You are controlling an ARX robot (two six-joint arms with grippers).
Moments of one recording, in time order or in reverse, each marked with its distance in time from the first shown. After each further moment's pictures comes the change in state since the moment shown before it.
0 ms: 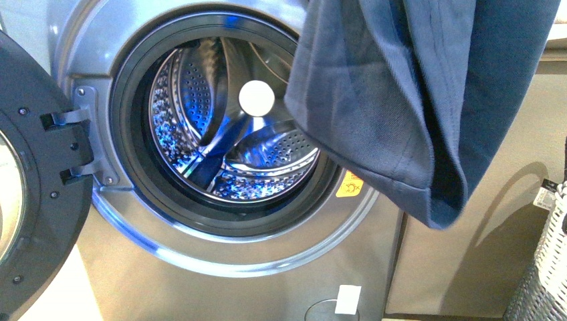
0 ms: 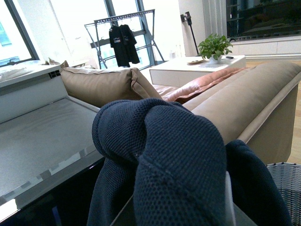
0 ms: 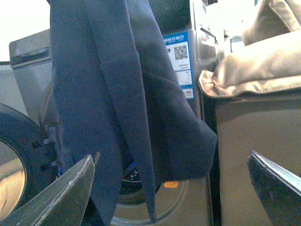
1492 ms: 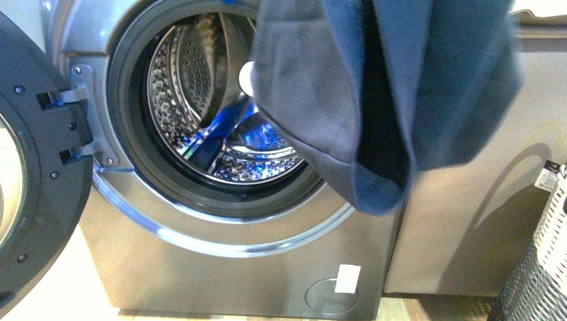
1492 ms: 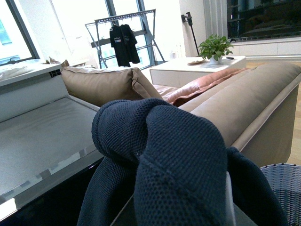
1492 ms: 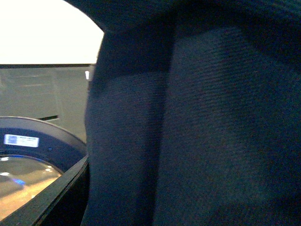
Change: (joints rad) left arm -0.001 -0.001 0.000 0.000 -0.001 -0.007; right arm 0.460 0.809 0.827 0.035 0.064 -0.113
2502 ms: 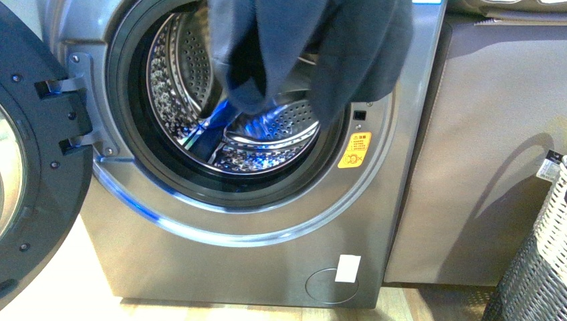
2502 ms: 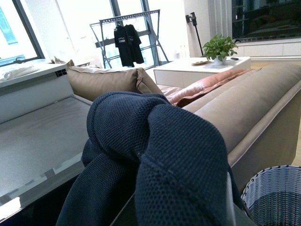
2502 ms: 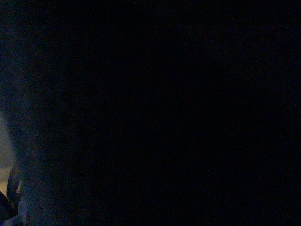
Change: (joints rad) left arm 0.000 -0.005 0.000 0.000 -0.014 0.000; right arm 0.106 0.329 0.405 -0.084 0.317 -0.210
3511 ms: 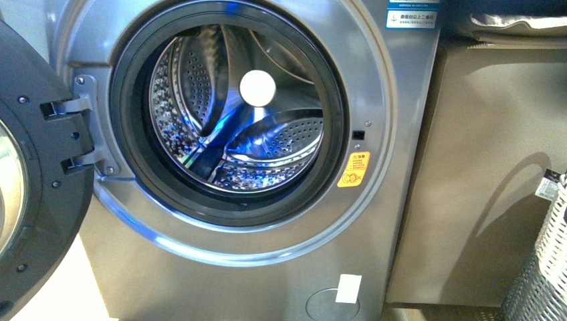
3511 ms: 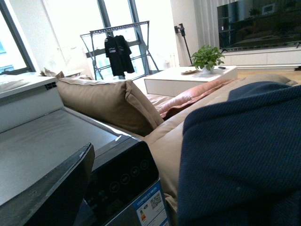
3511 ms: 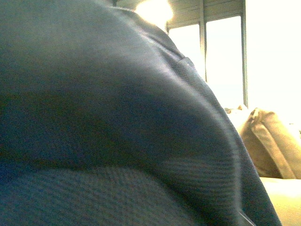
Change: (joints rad) left arm -0.001 -0.023 0.000 0.005 0.044 -0.014; right arm -0.610 -0.644 -0.533 0.190 -0.332 0.382
